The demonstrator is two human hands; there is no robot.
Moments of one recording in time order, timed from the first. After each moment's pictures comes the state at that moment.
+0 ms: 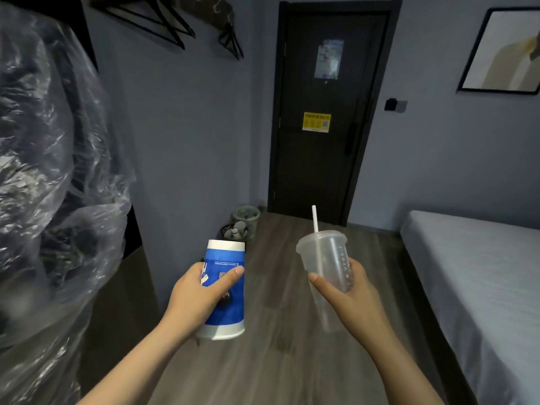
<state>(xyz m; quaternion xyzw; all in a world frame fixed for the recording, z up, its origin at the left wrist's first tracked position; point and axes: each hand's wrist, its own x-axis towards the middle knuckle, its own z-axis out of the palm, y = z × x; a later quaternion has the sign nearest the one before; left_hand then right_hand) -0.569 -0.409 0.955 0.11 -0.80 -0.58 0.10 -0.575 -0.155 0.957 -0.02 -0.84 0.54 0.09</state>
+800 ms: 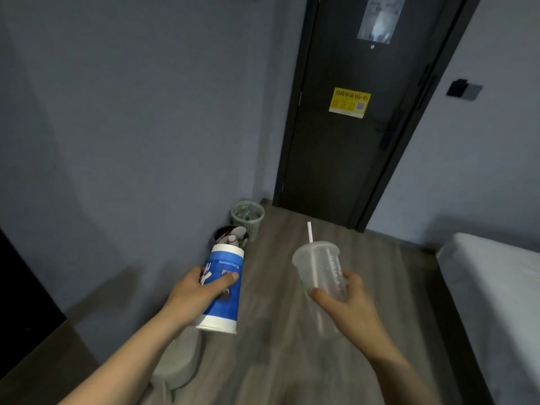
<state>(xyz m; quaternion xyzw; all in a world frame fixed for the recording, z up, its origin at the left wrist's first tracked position) -1.048 -0.506 0.891 0.19 -0.78 -0.60 -0.03 -1.046 -0.237 0.918 -0.07 -0.87 0.49 -0.02</state>
